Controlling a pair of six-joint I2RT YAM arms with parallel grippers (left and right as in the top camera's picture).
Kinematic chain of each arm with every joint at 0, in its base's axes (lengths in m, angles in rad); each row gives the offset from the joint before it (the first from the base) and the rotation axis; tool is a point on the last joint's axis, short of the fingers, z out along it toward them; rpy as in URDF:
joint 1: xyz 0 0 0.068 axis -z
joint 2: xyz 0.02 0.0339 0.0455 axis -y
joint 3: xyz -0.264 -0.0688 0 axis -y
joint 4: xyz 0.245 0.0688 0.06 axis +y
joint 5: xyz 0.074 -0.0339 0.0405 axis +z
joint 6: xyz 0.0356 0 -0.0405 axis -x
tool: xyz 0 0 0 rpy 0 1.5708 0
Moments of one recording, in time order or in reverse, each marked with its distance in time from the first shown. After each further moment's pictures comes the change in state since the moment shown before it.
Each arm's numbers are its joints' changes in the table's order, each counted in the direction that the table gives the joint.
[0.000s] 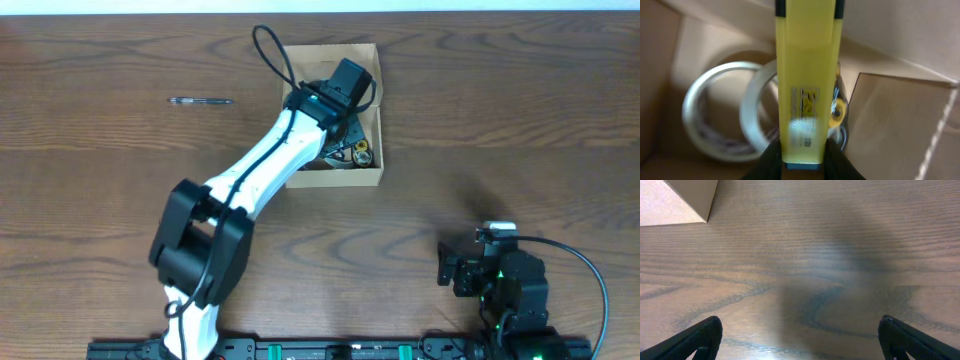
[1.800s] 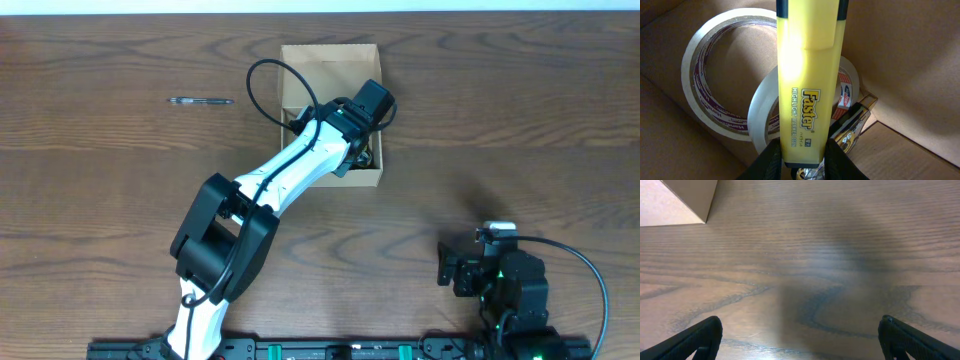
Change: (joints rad) left arm 0.080 -0.061 0.000 0.031 0.169 0.706; right arm 0.000 0.000 0.000 0.000 0.000 0.000
